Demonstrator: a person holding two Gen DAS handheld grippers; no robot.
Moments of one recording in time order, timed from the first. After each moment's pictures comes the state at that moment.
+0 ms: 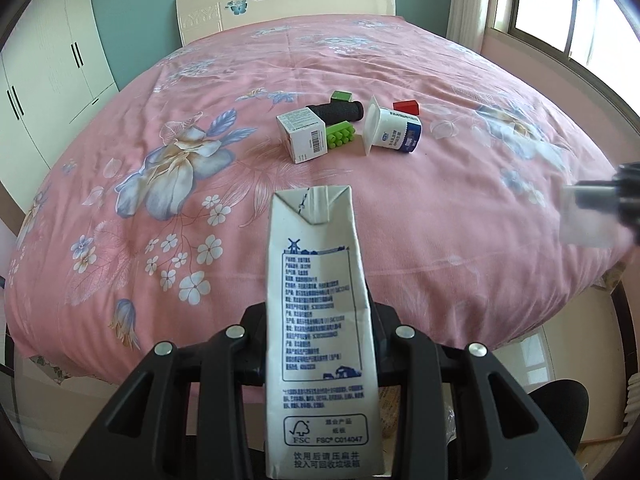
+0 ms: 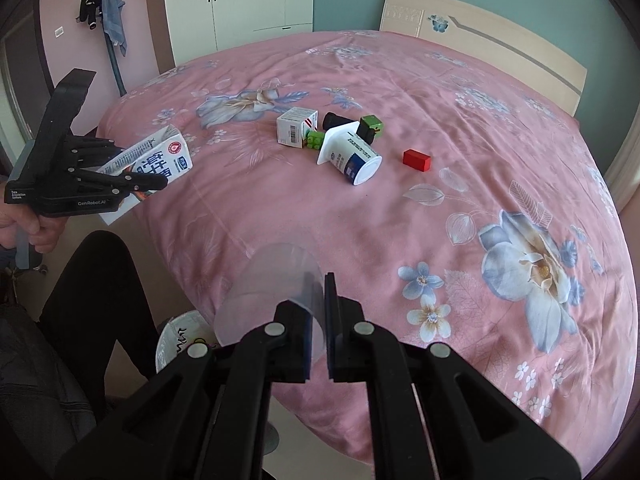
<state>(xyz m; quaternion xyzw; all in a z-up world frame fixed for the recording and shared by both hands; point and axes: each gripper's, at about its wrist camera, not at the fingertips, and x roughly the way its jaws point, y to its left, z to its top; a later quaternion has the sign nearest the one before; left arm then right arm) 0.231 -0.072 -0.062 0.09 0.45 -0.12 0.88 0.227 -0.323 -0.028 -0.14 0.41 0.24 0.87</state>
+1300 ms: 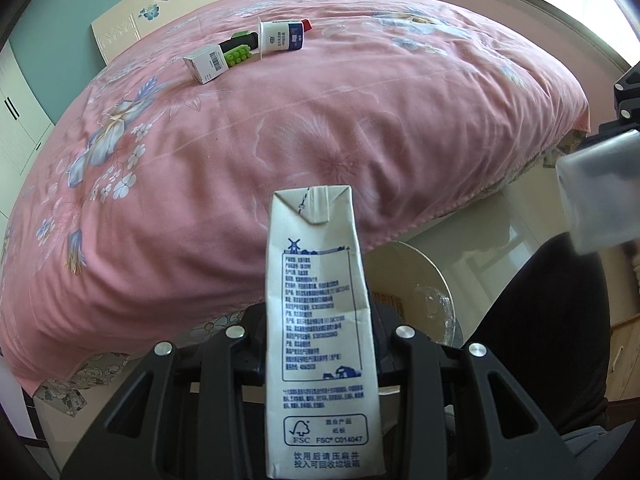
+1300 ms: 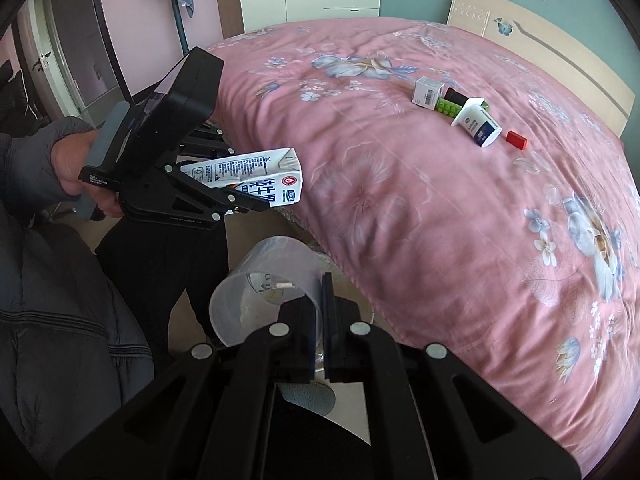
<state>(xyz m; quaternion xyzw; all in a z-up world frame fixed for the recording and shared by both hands) 0.120 -0.077 -0.126 0.19 0.48 -0.23 0.83 0.080 -0.244 -0.060 -0.17 0.43 0.32 0.82</state>
